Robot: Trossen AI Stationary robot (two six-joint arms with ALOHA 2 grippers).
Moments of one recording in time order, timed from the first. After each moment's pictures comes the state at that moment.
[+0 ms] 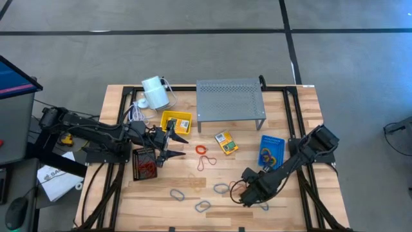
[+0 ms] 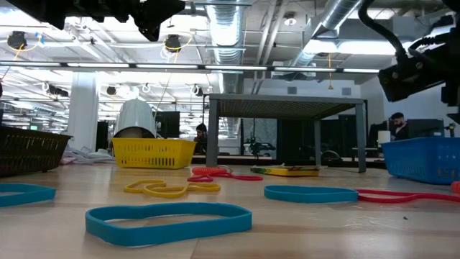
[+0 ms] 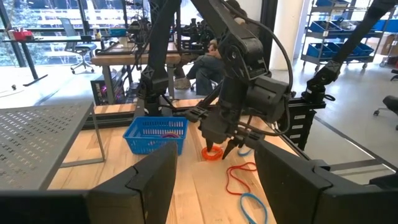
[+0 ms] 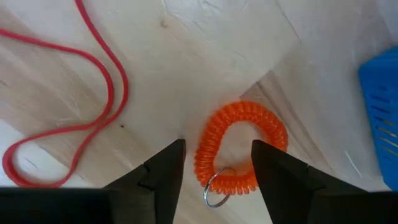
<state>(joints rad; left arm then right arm) -0.12 1.01 0.48 0.49 0.04 0.02 0.66 1.90 1.13 -0.94 0.10 1.35</state>
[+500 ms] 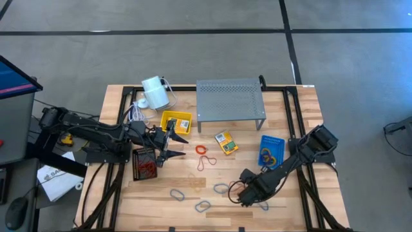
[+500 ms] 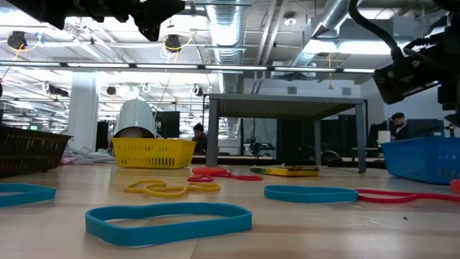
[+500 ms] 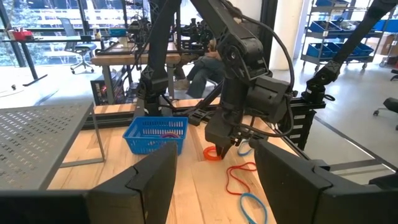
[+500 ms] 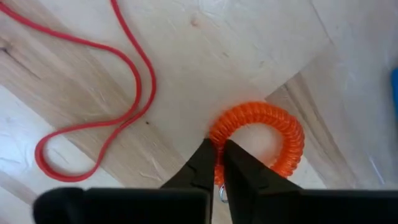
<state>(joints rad) -0.12 1.01 0.48 0.49 0.05 0.02 0.65 1.91 1.12 -0.91 0.07 1.31</state>
